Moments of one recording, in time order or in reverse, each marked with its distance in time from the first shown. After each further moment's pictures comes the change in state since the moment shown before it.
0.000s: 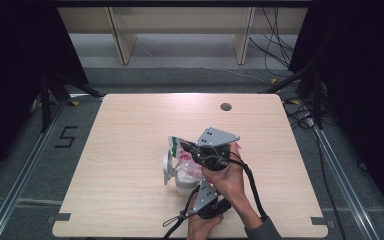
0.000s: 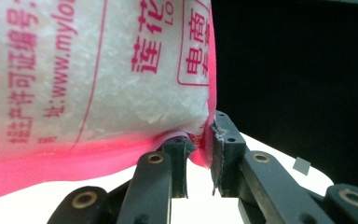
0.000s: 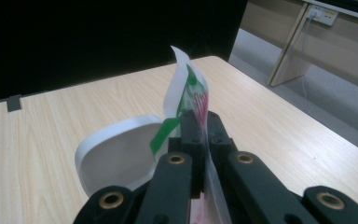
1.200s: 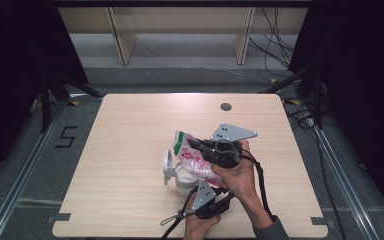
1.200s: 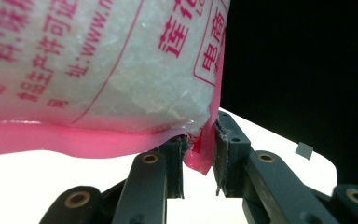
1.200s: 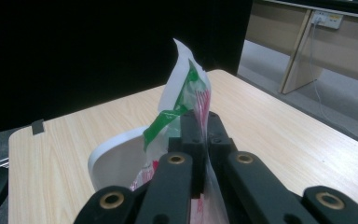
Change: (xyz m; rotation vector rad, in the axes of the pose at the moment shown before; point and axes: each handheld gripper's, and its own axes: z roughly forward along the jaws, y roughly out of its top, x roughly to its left) left arm 0.006 -0.005 -0.001 0.008 -0.025 -0.016; right arm -0.015 -0.002 -0.020 -0.073 0.059 0.089
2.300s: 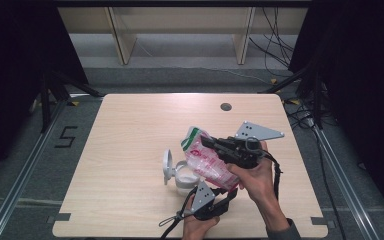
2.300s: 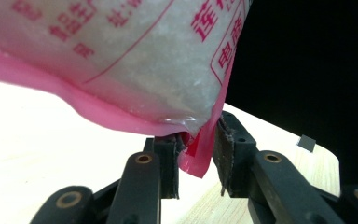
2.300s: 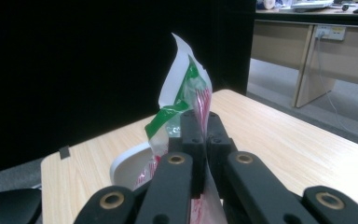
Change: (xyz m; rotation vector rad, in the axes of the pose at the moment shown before) left arm -0.001 -0.001 -0.005 0.024 0.017 0.017; right arm -0.014 -0.002 -0.039 -0.117 0.056 0.096
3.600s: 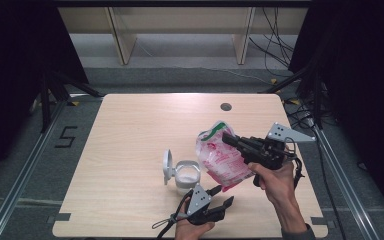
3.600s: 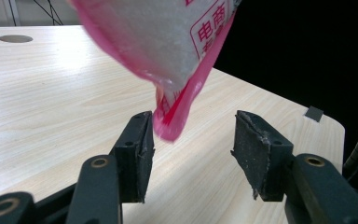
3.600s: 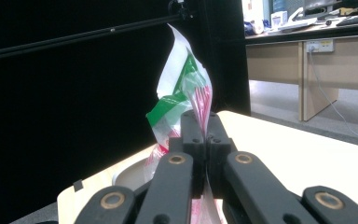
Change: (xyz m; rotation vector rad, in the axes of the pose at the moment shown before) left arm -0.004 0.000 -0.019 0.076 0.022 -0.024; right arm -0.027 -0.015 -0.042 -0.142 0.009 0.127
